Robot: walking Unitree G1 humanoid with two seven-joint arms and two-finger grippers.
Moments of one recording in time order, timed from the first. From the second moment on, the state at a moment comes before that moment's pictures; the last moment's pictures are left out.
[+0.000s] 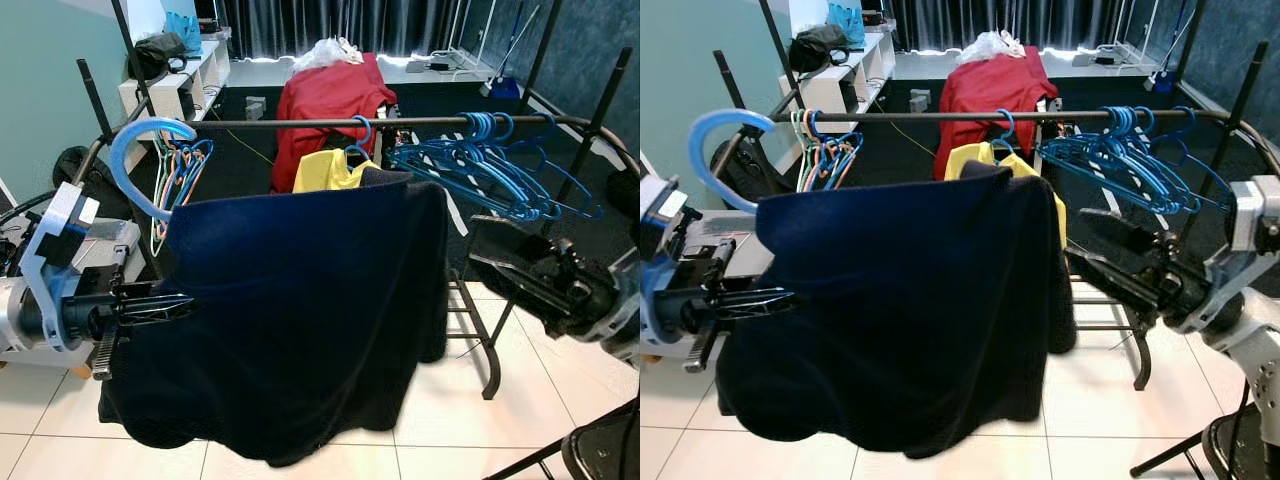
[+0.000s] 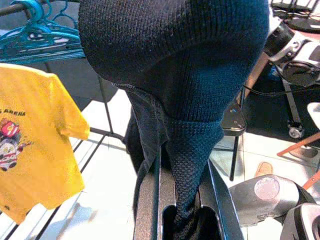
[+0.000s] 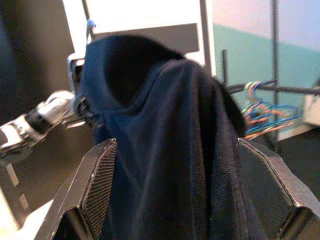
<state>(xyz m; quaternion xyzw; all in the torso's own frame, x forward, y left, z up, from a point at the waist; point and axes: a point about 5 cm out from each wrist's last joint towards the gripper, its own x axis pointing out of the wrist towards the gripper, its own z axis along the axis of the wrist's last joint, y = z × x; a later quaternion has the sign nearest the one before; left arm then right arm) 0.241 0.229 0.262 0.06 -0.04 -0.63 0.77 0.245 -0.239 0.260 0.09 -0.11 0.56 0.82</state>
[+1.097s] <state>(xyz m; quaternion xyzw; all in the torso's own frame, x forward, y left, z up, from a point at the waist) 0.255 0.218 0.260 0.11 -0.02 -0.59 0.80 0.268 -0.249 0.270 0.05 -0.12 0.49 0.86</state>
